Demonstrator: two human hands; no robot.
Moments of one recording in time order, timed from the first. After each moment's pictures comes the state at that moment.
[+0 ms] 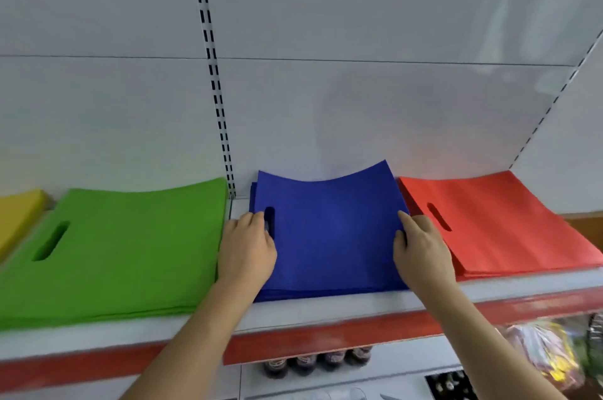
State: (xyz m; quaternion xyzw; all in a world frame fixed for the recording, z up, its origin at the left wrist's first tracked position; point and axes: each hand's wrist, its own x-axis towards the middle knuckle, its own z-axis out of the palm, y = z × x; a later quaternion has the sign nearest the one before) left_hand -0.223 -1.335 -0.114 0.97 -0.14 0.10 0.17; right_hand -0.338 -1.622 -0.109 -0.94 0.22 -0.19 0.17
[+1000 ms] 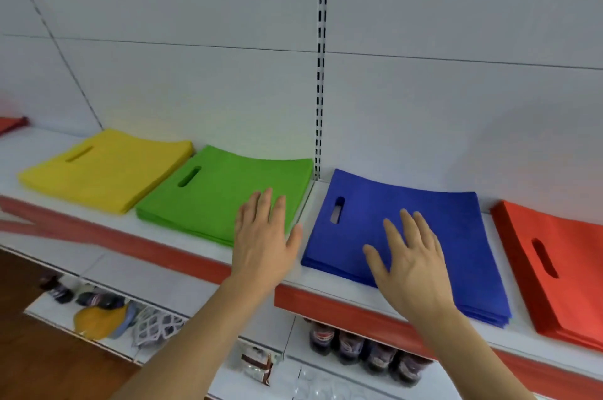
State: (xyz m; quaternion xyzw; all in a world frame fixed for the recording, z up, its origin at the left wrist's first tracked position) left_hand -0.304 -1.275 -0.092 0.98 0.00 0.16 0.07; right_hand -0.324 -1.536 -0.109 -0.99 -0.03 -0.14 0.07
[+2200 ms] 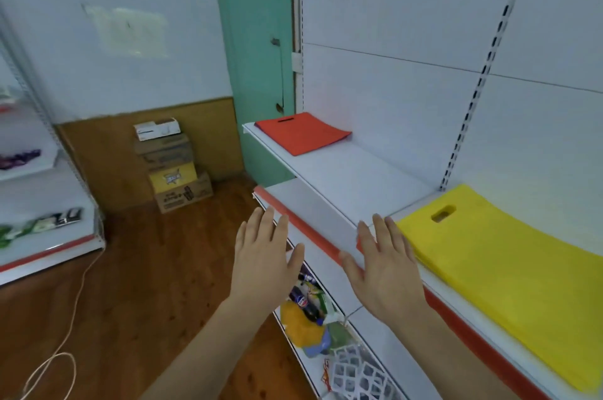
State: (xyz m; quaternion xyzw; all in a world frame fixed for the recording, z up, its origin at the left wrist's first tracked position) left_hand -0.412 -0.608 -0.089 0.92 0.33 0.20 0.03; right_hand -0.260 -0.776 -0.102 -0.88 -0.42 -0.13 0.16
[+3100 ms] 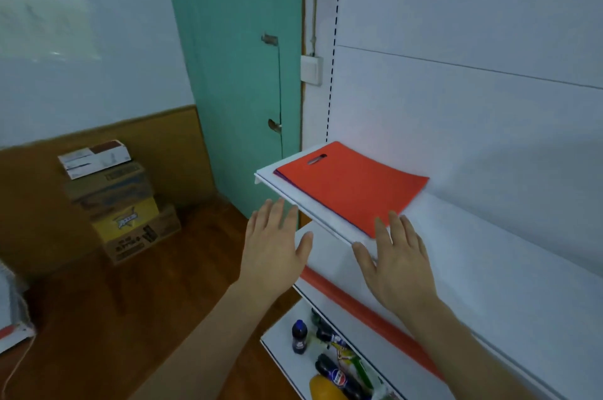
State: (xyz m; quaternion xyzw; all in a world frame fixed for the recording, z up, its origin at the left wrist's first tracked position) left_hand -0.253 -0.181 -0.091 0.96 0.21 0.16 0.05; right_hand -0.137 -0.388 -0.112 -0.94 -0.29 -0.12 0.12
